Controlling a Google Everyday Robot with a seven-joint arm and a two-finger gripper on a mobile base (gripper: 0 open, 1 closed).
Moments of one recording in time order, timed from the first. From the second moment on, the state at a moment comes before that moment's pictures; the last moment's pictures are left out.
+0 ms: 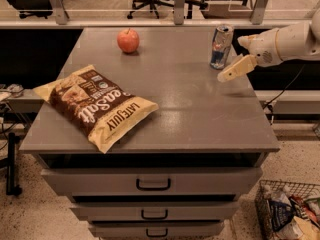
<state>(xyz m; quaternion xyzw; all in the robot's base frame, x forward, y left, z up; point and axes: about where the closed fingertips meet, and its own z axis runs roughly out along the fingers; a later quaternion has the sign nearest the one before) 0.707 -0.222 0.877 -0.46 0.75 0.16 0.45</state>
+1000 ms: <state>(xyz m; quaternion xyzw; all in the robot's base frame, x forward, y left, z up) 0.667 -0.115 0.916 -0.52 0.66 0.30 0.46</state>
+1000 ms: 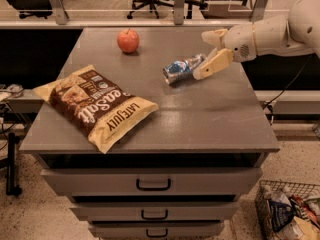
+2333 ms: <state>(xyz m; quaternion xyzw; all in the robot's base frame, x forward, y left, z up) 0.635 -0.211 0.971 -0.53 0.67 0.22 0.48</state>
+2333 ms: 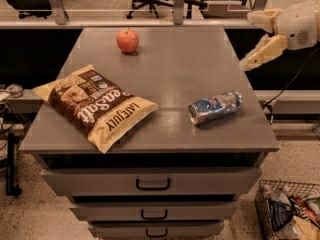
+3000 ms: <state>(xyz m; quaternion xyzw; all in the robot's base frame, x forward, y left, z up) 0.606 -0.285 0.979 -0.55 0.68 0.17 0.45</state>
